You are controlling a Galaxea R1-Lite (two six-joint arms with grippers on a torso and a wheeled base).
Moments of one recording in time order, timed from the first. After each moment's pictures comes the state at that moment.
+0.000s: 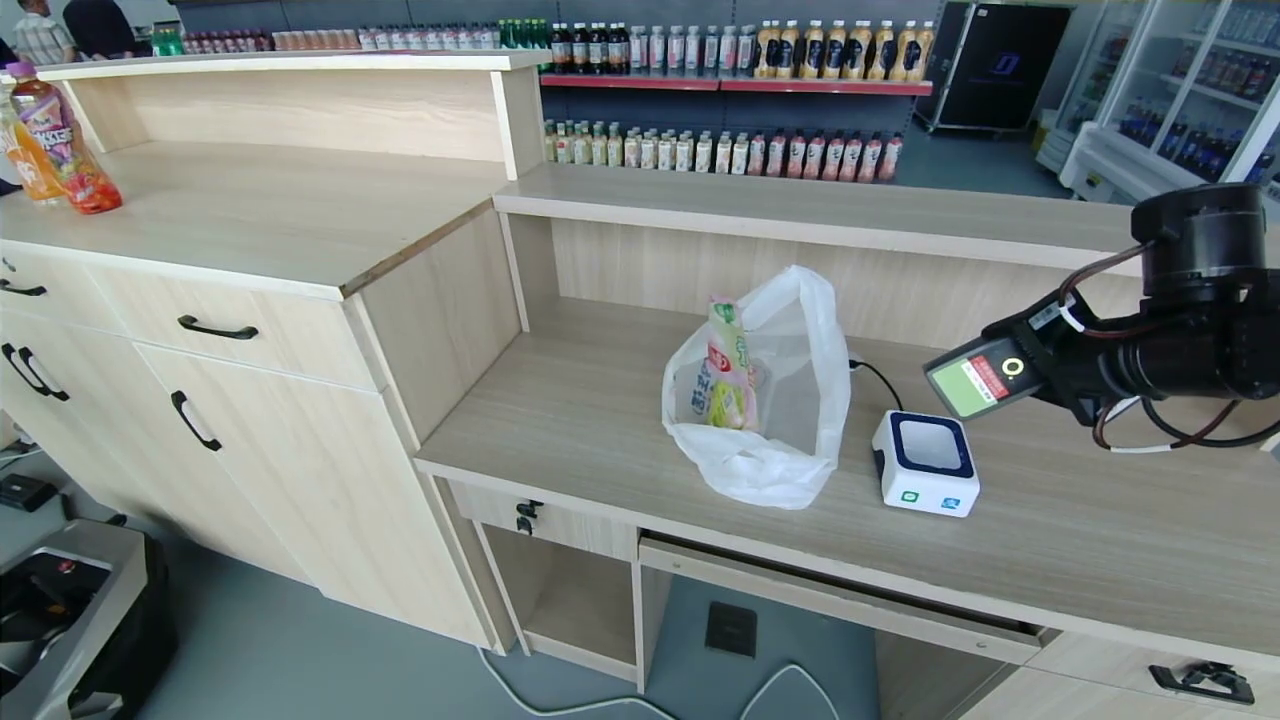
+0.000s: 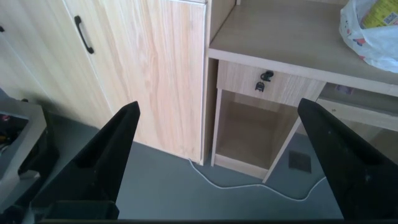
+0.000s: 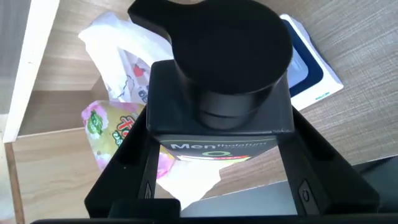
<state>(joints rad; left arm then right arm) 0.00 0.00 0.00 0.00 0.04 -0.01 0.07 1.71 -1.17 -0.05 -0.10 0.97</state>
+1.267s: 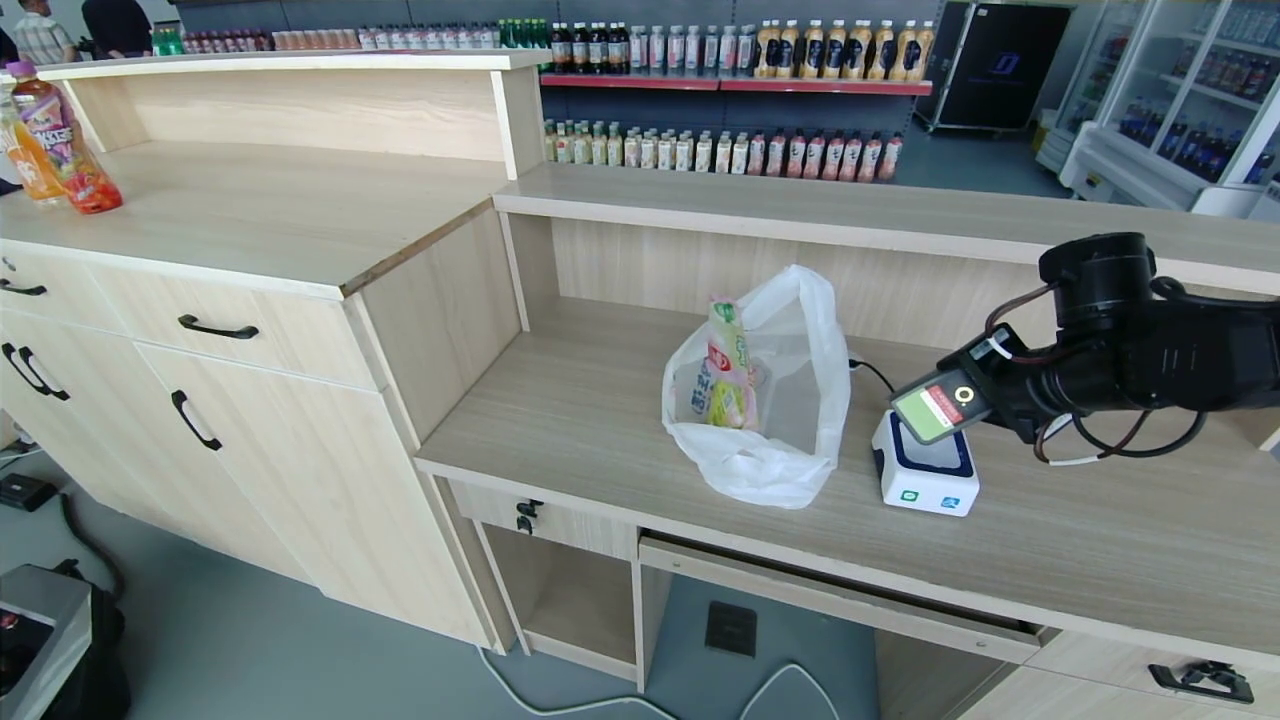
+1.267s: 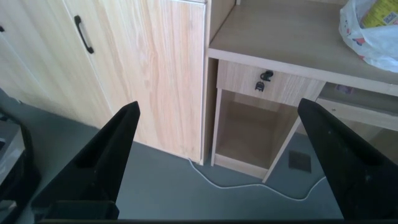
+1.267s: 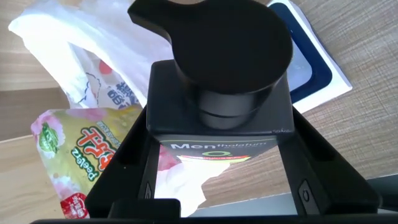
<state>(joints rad) 0.00 0.00 0.00 0.00 0.04 -0.01 0.07 1.89 -1.24 -0.06 -0.08 0.97</state>
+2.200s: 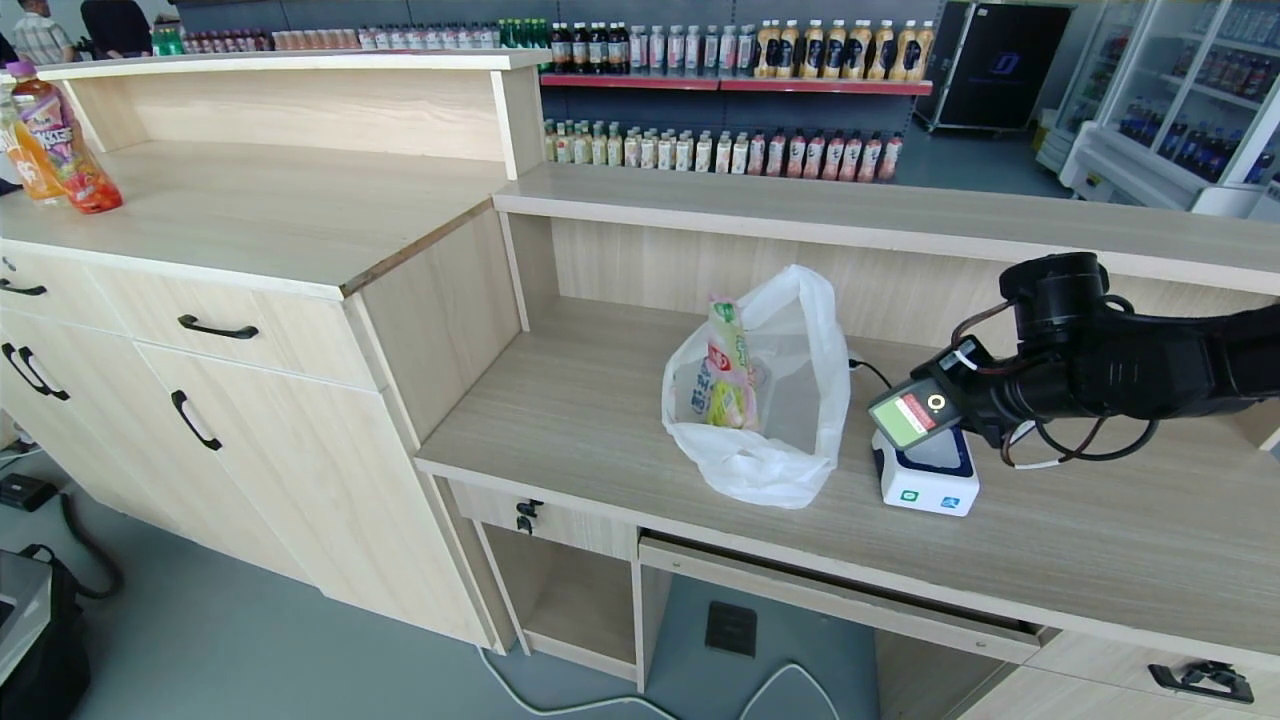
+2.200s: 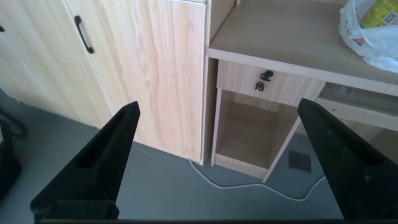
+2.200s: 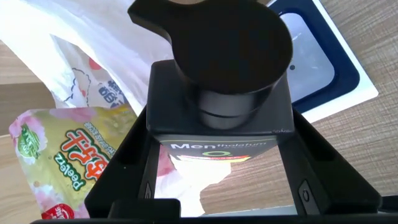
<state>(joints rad) 0.00 0.00 0.00 0.00 0.04 -0.01 0.09 1.97 -1.27 -0.11 -0.07 0.97</state>
